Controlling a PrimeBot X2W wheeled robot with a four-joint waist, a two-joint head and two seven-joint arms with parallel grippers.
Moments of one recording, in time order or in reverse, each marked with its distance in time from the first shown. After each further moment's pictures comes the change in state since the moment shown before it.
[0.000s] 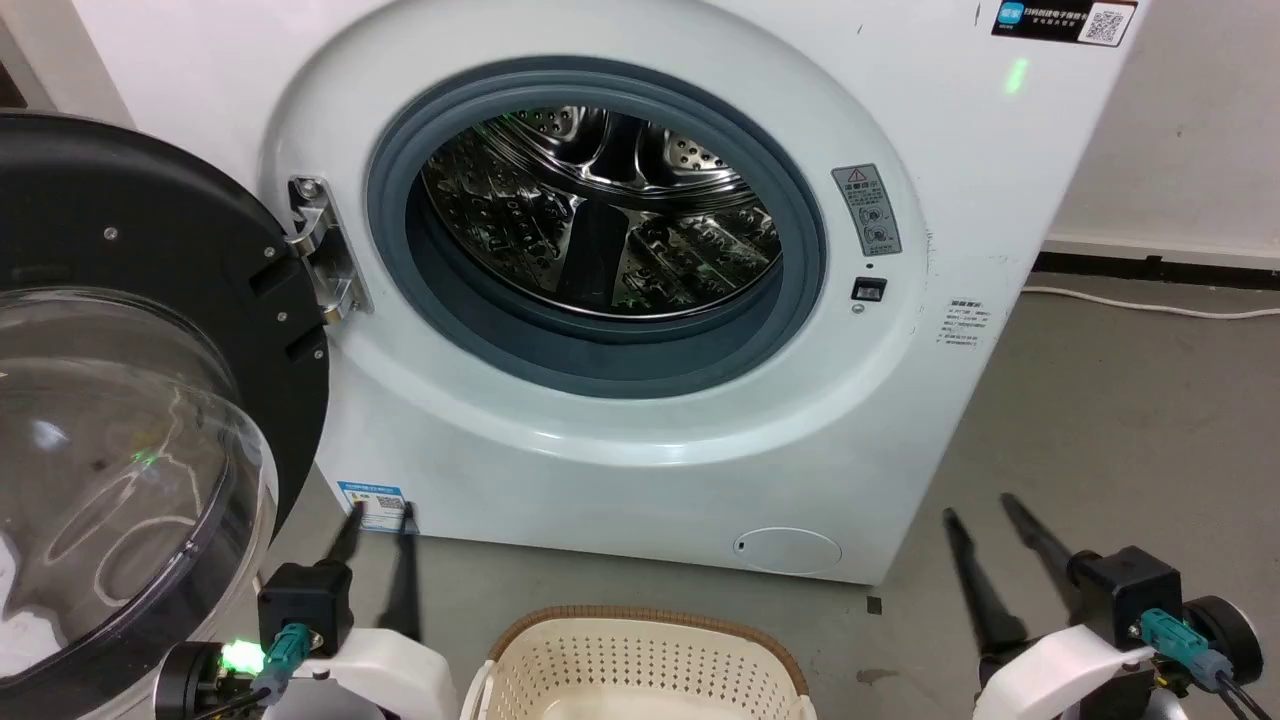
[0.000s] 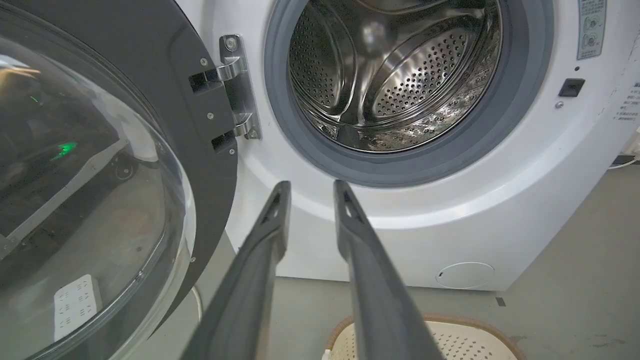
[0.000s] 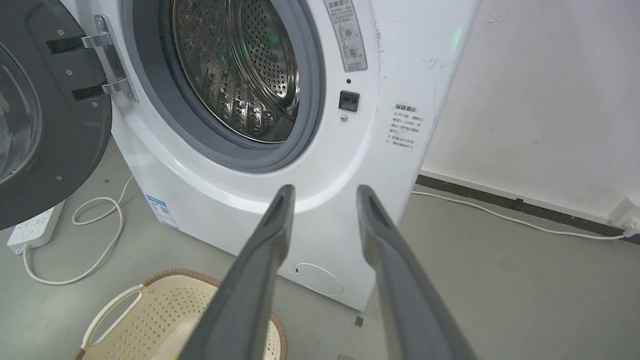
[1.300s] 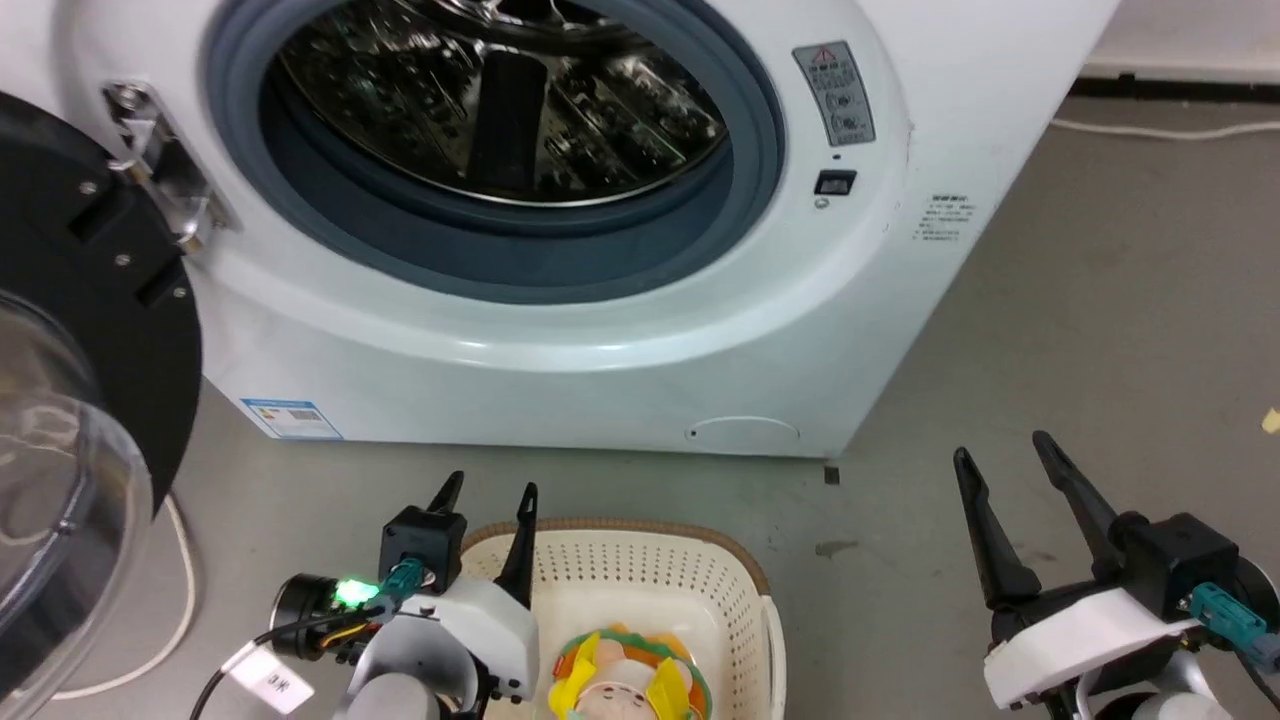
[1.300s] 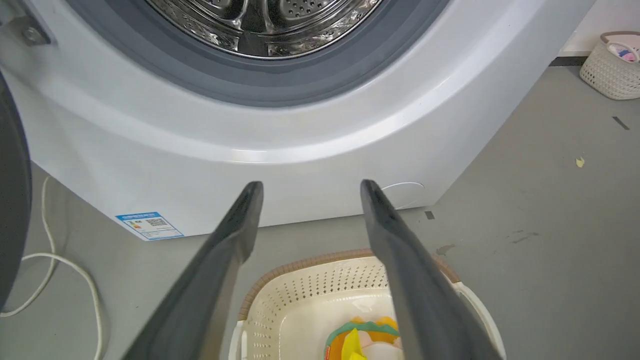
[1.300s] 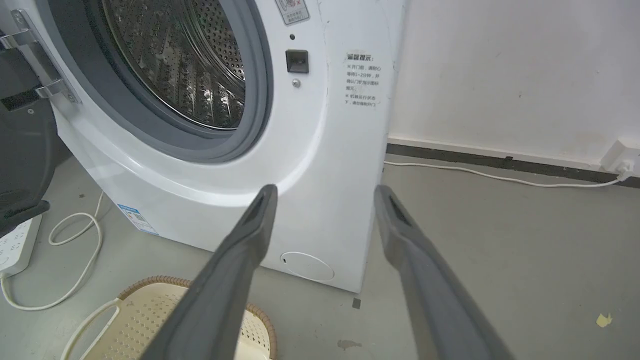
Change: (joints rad) left arm -0.184 -0.001 -0.152 0.277 -0.037 -0.013 -0.045; right arm -0.054 0.000 -0.015 -0.020 0.073 0.000 -0.072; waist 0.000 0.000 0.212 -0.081
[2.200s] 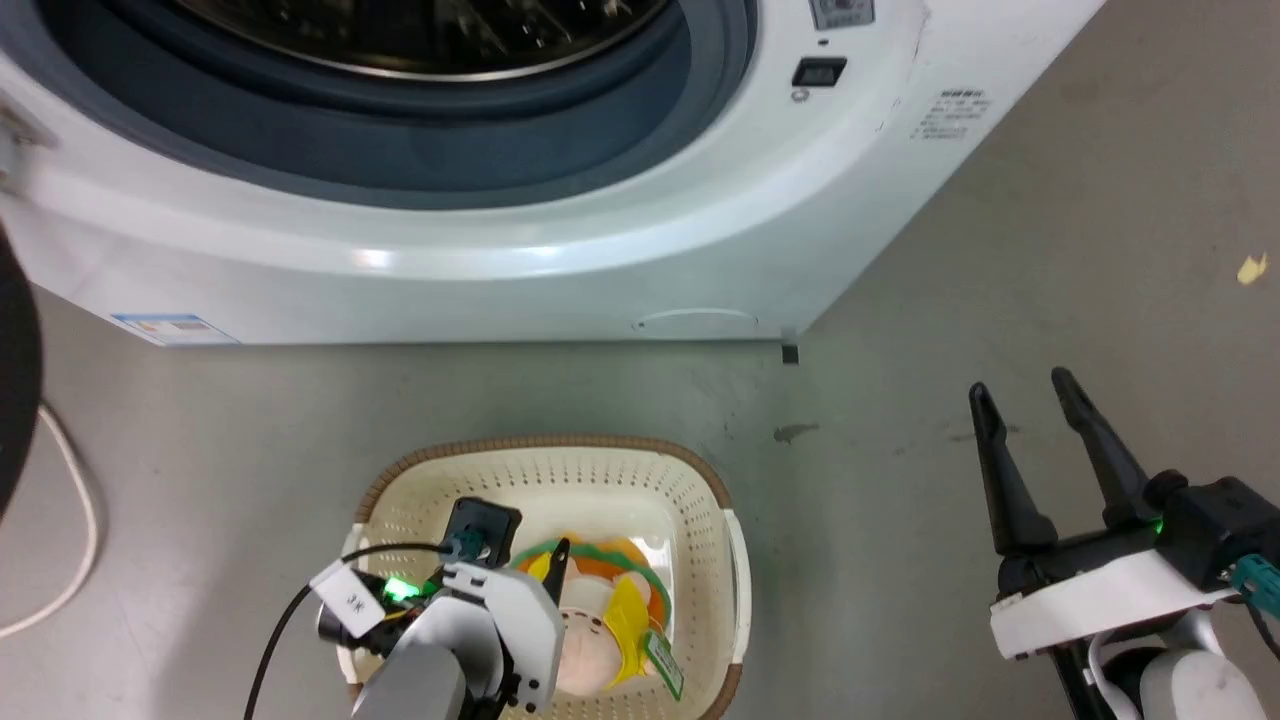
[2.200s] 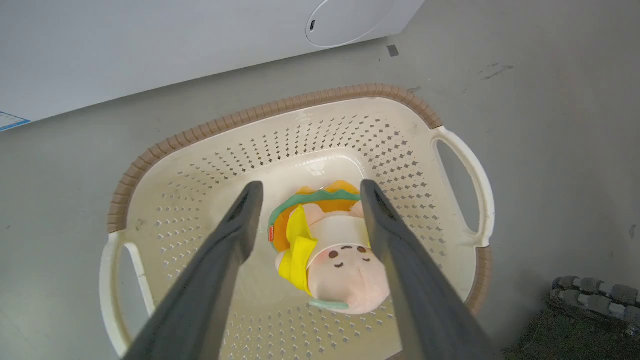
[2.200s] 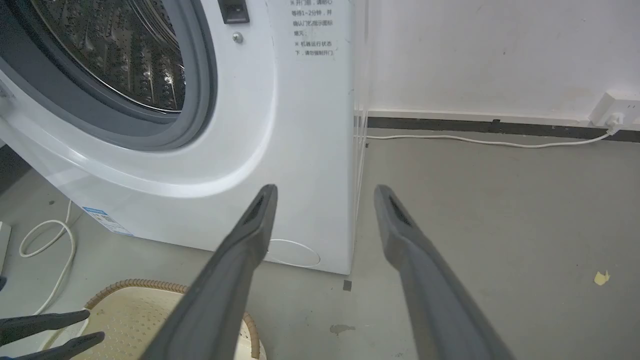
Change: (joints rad) left arm -0.177 0.026 -0.140 0.374 -0.073 -0.047 0.097; right arm -0.065 0.000 0.003 -0.024 0.064 0.000 -0.054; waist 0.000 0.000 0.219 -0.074
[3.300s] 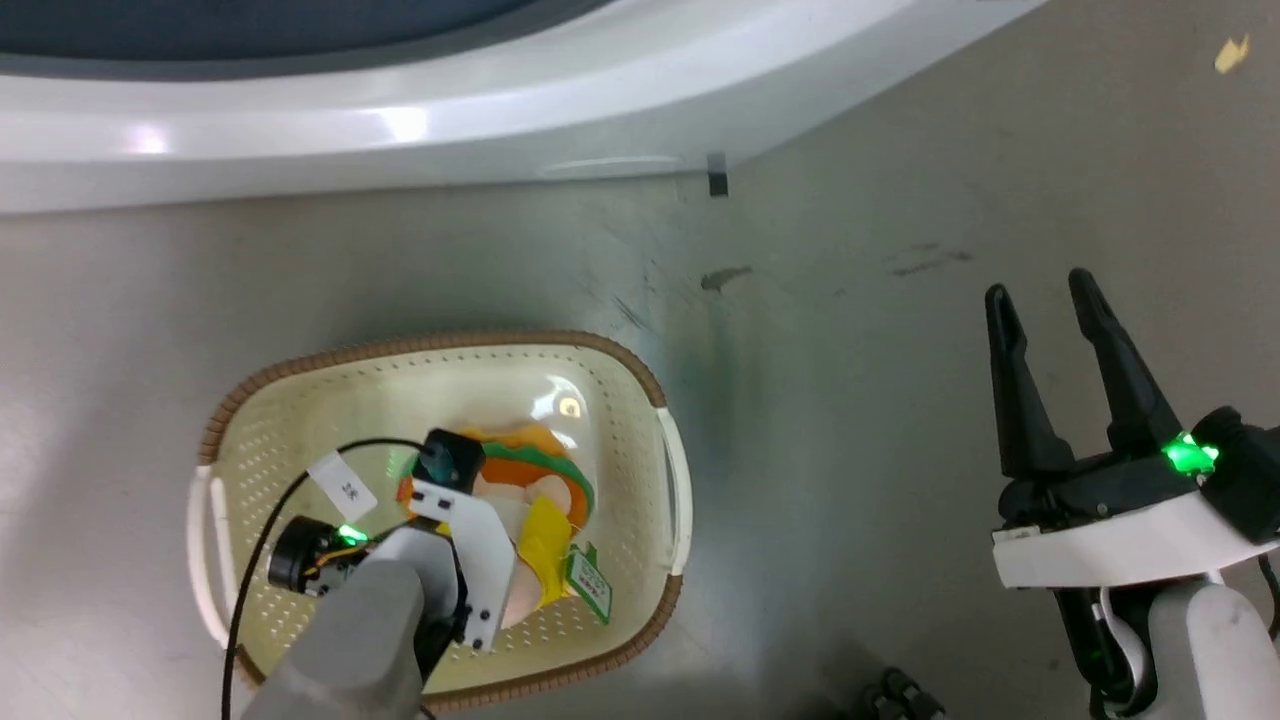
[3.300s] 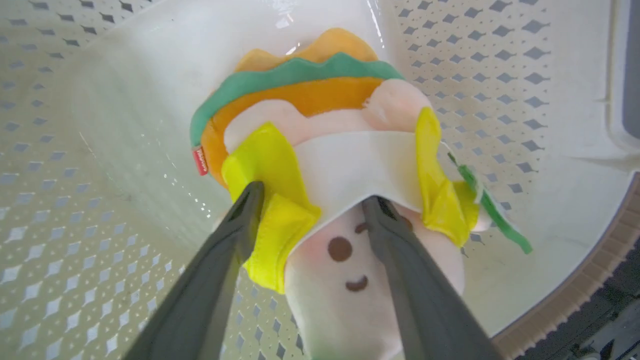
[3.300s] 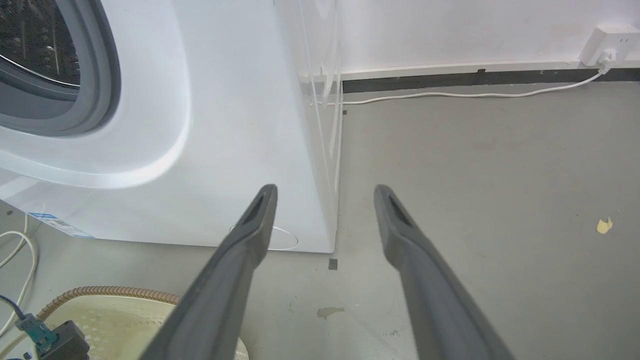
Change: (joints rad) left arm -0.263 0.065 -0.142 0.340 -0.122 0.006 0.158; right arm -0.110 0.000 0.027 -0.028 0.121 0.000 -0.070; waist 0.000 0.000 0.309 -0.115
